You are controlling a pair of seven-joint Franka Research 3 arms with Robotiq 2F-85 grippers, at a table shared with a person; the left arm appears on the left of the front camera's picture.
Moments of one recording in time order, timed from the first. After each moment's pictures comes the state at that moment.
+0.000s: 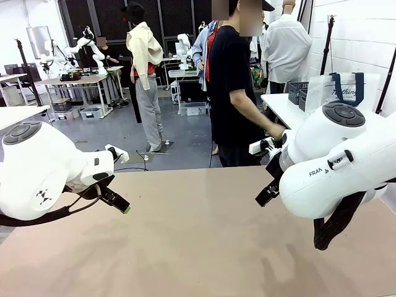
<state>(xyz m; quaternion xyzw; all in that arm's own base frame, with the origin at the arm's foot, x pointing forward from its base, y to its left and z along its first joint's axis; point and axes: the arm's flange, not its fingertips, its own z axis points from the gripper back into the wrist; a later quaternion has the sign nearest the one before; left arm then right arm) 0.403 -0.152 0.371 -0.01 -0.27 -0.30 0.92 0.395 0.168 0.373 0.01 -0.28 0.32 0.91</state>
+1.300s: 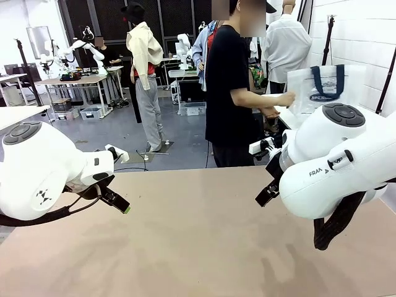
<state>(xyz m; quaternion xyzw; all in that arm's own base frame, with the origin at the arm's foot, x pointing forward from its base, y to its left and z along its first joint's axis) 0.403 -0.152 0.371 -0.01 -0.27 -0.30 0.92 0.395 0.168 0.373 0.01 -0.28 0.32 0.91</state>
